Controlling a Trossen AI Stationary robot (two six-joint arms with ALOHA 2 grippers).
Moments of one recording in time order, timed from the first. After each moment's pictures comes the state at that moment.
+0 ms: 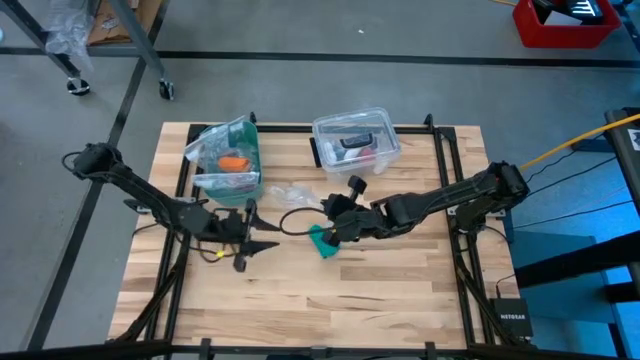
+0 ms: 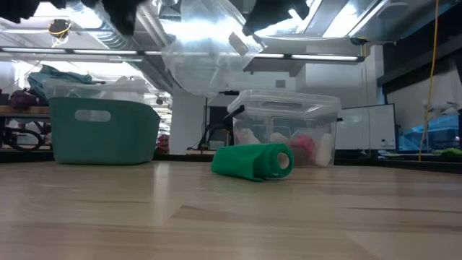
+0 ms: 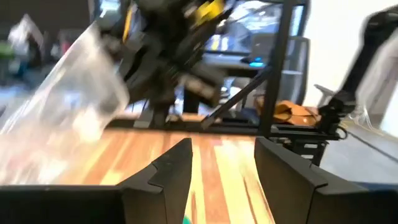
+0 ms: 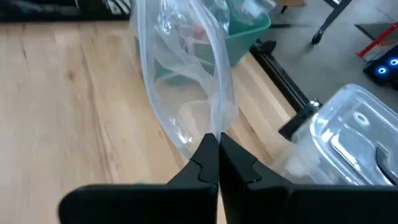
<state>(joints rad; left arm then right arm) -0.48 1.06 0.38 0.76 -0.43 -0.06 0.27 1.67 1.40 -0.51 0.71 0.29</state>
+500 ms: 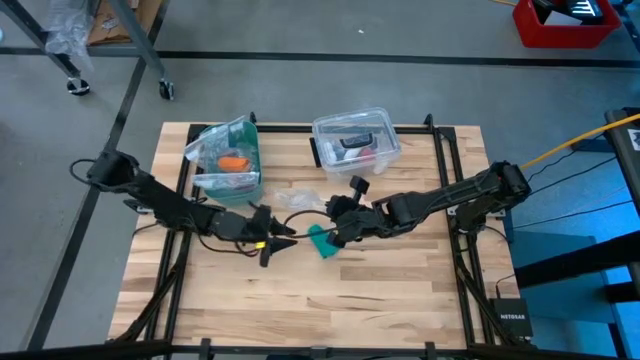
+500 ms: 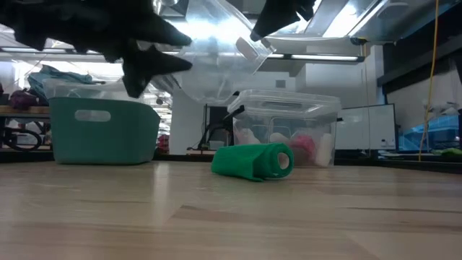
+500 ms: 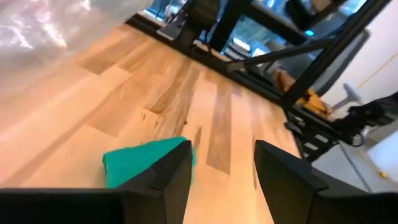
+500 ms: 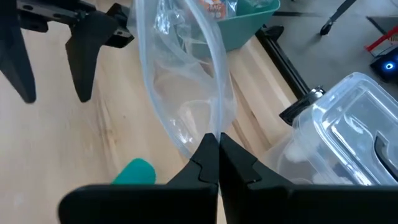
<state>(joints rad) -0.34 1.31 0.42 0.70 -0.34 -0.57 0.27 1.65 1.39 -0.60 0.66 0.29</state>
